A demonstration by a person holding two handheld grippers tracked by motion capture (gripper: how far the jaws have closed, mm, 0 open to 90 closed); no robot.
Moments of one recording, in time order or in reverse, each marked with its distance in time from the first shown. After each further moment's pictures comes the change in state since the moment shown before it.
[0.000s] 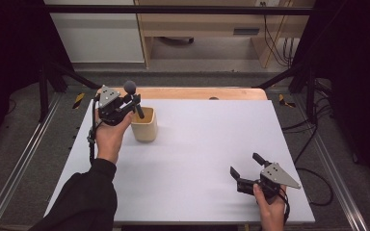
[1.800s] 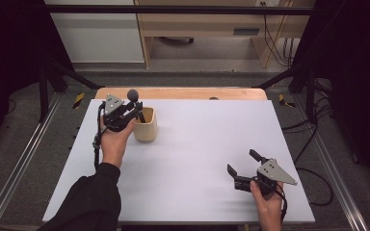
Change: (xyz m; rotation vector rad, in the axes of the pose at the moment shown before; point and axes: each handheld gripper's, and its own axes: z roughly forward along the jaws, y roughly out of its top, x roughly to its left) left arm 0.001 -0.030 0.011 0.029 0.002 -0.012; right arm 0.000 0.003 0.010 -0.017 0.031 -0.031
